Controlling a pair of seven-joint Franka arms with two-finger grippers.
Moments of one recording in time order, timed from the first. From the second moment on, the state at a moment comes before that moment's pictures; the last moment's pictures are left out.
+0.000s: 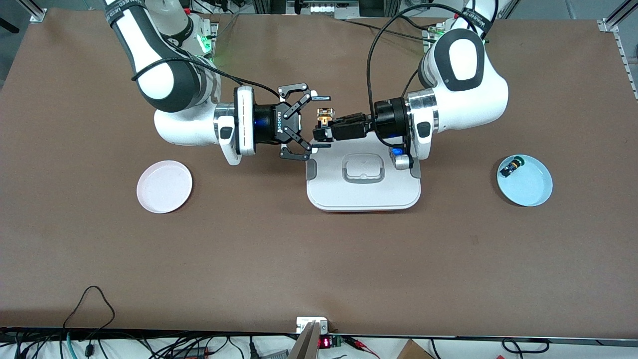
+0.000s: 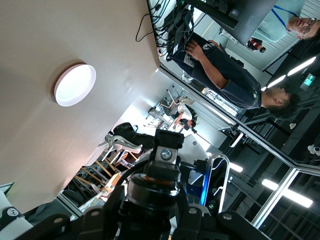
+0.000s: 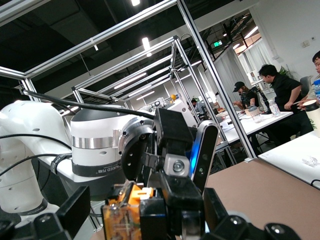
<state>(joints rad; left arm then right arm) -0.12 0.23 -0.42 -1.80 -1.63 2.29 -0.20 0.37 0.34 0.18 -1.73 1.88 2.04 -1.73</state>
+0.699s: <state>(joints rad) 0.12 0.23 -0.38 -1.86 -1.06 2.00 -0.20 0.23 0.33 0.17 -1.80 1.76 2.02 -1.70</state>
